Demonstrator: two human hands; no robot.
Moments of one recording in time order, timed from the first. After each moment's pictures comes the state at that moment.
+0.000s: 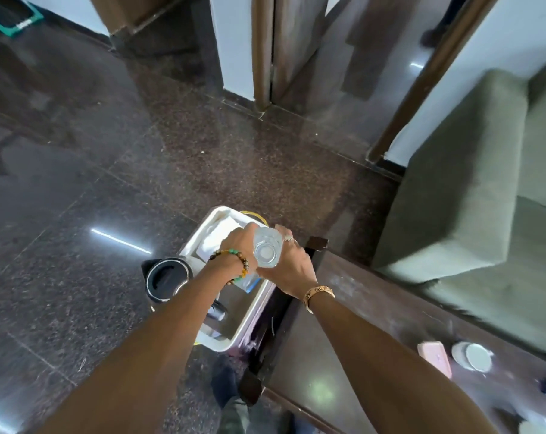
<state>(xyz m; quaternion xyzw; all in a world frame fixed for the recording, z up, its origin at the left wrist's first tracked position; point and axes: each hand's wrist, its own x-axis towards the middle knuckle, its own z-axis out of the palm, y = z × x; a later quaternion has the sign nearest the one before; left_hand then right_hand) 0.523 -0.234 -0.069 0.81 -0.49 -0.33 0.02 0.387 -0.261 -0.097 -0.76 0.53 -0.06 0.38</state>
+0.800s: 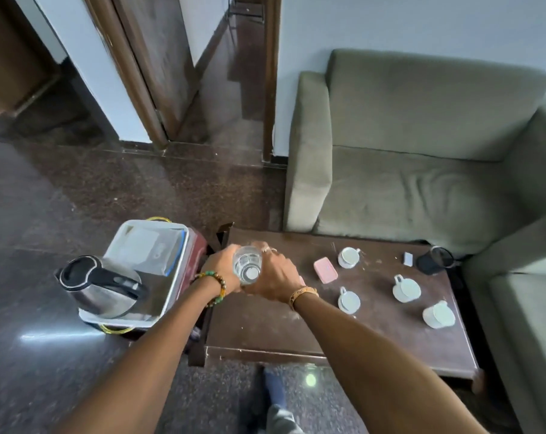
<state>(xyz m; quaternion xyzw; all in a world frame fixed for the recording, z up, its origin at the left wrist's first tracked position) 0.261 -0.098 0.008 0.72 -0.59 -0.35 0.09 0.114 -0.100 -0.004 -0.74 0.59 -0.10 0.30</state>
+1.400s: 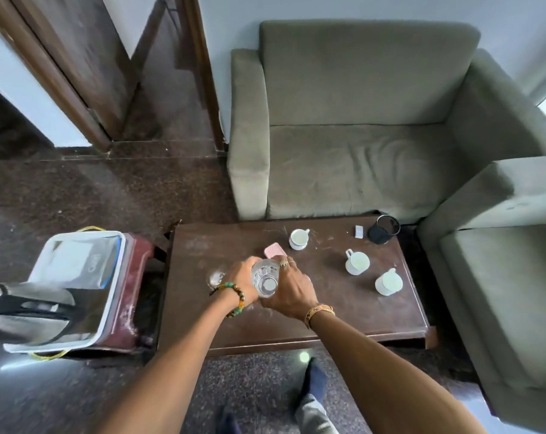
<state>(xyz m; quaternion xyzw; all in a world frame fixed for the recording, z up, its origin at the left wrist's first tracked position) 0.064 -0.091 -0.025 0.65 -0.66 -0.38 0.04 -0.076 -0.064 -0.053 -0.67 0.66 -0.11 0.32</state>
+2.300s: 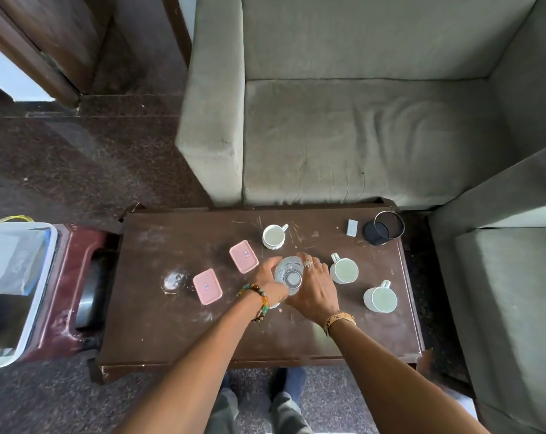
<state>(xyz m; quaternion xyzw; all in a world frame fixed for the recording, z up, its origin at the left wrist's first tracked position) -0.116 -0.179 -0.131 0.69 -0.44 -0.58 0.06 -0.241 -0.155 -0.177 -0.64 0.70 -0.05 0.32</state>
